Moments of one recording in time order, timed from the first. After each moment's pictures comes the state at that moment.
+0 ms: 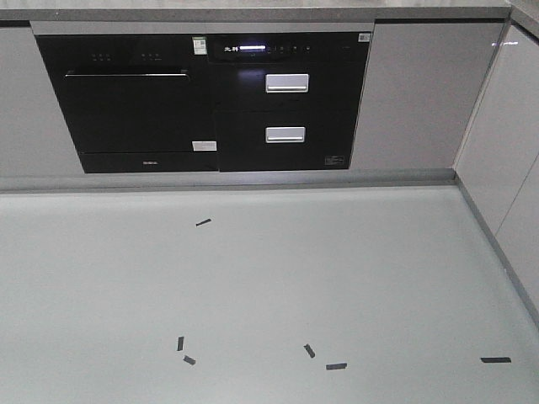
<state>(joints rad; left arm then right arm) -0.04 -0.01 0.02 0.00 0.05 -0.02 0.03 -0.01 0.03 0.07 0.09 -0.05</state>
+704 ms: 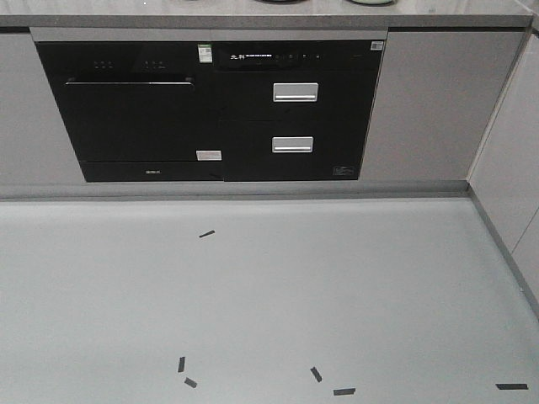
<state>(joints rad) -0.04 -0.01 0.02 0.00 0.05 -0.02 0.03 -0.01 0.03 0.07 0.09 -0.05</state>
